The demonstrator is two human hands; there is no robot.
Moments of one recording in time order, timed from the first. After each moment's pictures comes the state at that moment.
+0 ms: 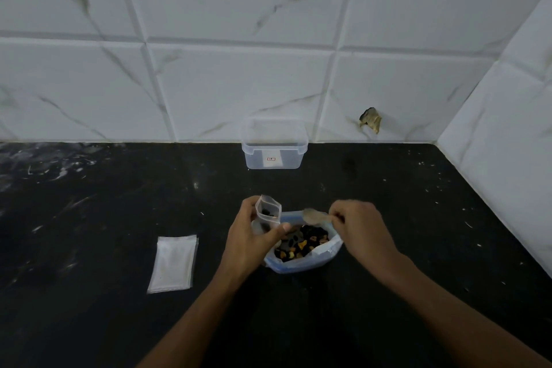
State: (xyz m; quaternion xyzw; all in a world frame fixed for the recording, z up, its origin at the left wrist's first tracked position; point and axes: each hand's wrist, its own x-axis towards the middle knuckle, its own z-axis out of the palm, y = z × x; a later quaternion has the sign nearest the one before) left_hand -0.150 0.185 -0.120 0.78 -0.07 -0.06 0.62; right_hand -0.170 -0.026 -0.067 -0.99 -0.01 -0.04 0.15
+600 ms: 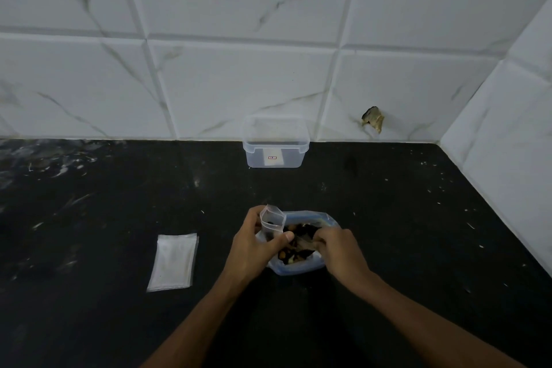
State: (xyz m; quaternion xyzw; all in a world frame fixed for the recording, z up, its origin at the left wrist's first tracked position) left_hand -0.156 0.182 -0.131 0.76 -0.06 -0.11 0.64; right_hand -0.169 -0.013 -0.138 -0.98 0.04 0.09 0.20
